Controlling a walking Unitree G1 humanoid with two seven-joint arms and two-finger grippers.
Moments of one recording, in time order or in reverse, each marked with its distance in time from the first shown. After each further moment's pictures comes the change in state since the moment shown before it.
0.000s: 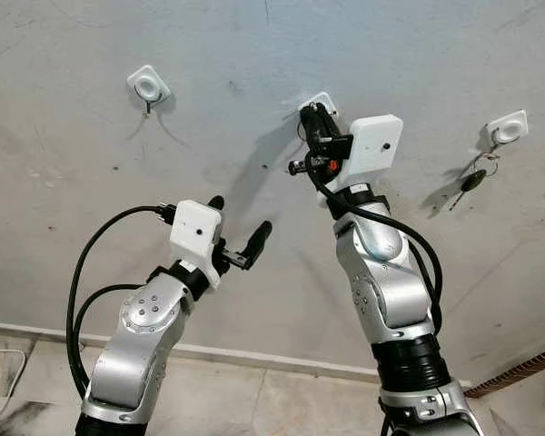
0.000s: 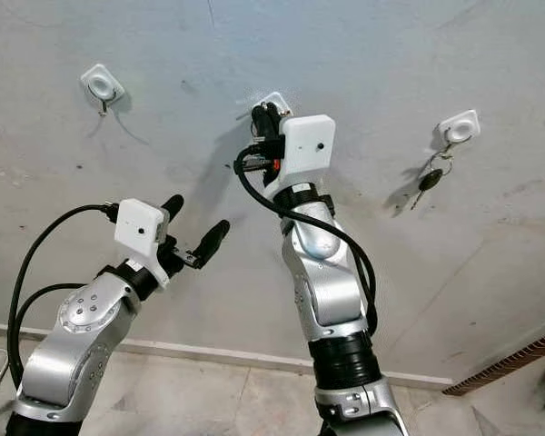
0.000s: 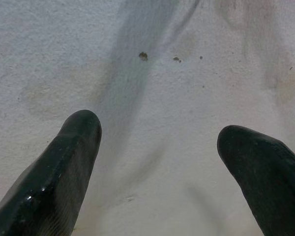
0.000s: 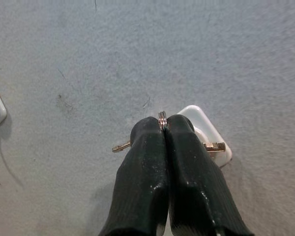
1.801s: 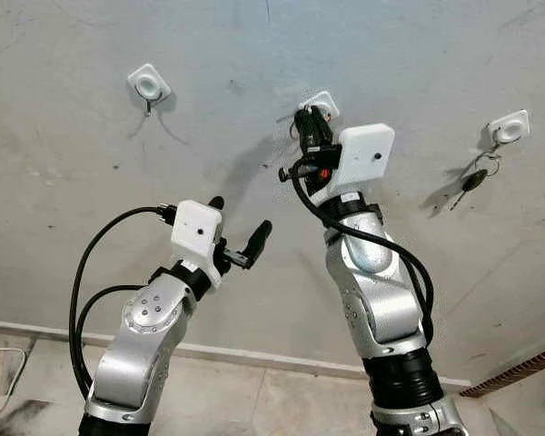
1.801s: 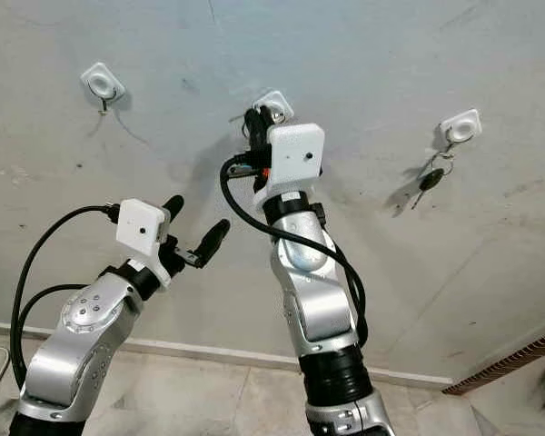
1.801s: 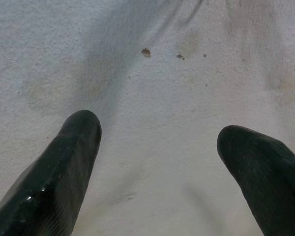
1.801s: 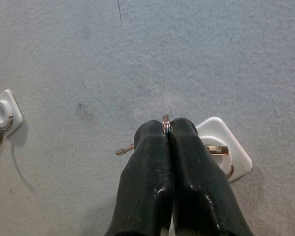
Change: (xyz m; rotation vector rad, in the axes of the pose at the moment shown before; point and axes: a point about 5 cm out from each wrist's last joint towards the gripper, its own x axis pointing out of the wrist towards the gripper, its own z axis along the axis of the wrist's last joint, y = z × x) left arm 0.001 -0.001 -0.001 -0.013 0.001 0.015; right arm -0.002 0.018 0.004 -0.018 -0.032 -0.020
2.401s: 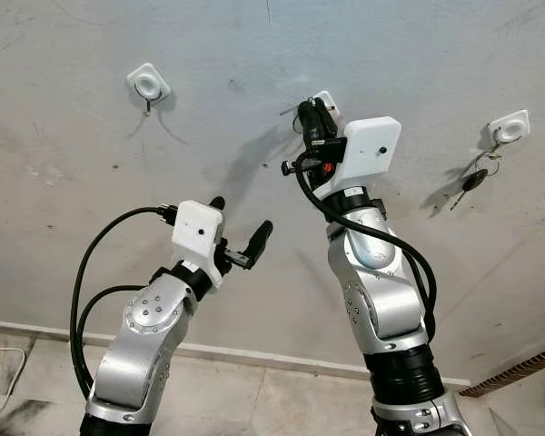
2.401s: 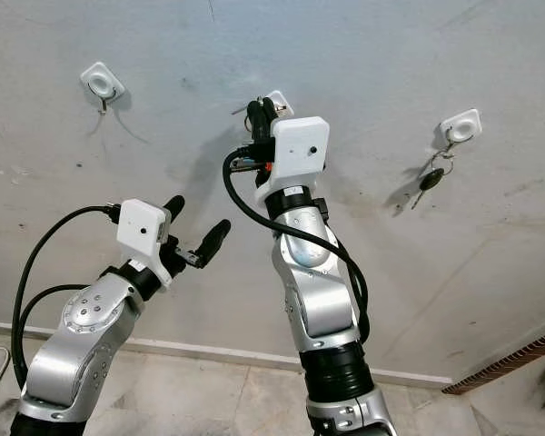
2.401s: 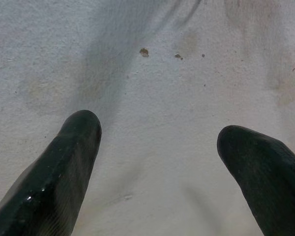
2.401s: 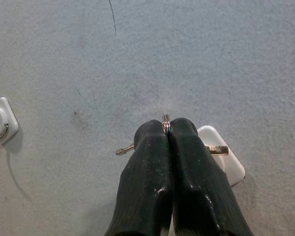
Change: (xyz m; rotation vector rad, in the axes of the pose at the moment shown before) left arm 0.000 -0.001 0.000 -0.004 -0.001 -0.003; right arm 0.002 -0.001 0.003 -0.001 -0.020 -0.005
